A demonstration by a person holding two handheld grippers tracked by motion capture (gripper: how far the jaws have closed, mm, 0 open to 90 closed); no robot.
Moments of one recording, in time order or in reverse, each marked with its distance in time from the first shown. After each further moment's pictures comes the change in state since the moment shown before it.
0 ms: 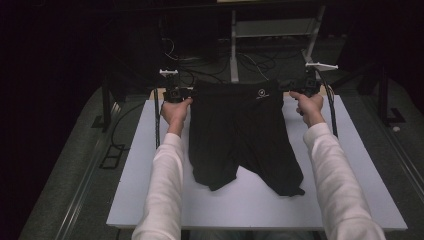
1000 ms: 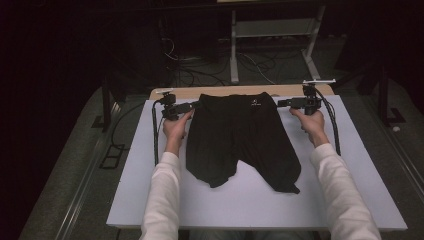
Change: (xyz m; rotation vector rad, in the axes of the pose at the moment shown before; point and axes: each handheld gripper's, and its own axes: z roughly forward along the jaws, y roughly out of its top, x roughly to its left) left arm 0.027 -0.062 0.003 -0.057 -0.070 -0.065; right arm -0.029 -0.052 0.000 0.025 -0.167 -0.199
